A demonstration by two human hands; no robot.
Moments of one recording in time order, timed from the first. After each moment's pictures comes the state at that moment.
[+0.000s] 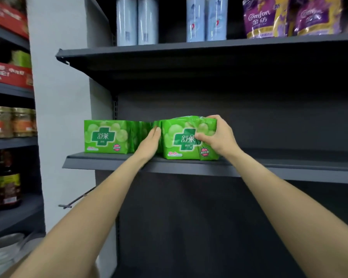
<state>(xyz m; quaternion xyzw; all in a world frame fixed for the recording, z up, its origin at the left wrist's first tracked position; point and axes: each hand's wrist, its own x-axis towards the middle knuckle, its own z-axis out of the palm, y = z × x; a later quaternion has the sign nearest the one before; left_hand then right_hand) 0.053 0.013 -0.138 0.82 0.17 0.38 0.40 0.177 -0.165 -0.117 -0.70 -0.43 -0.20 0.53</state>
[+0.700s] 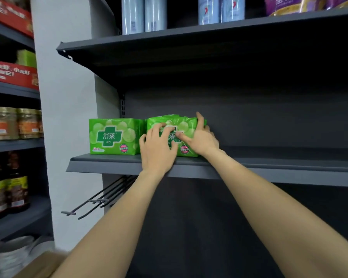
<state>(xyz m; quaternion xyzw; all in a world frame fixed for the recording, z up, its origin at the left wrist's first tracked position) 0.072 0.028 -0.167 0.79 0.21 0.57 -0.05 0.173 -0.063 -0.126 -0.81 -0.40 -0.16 0.39</state>
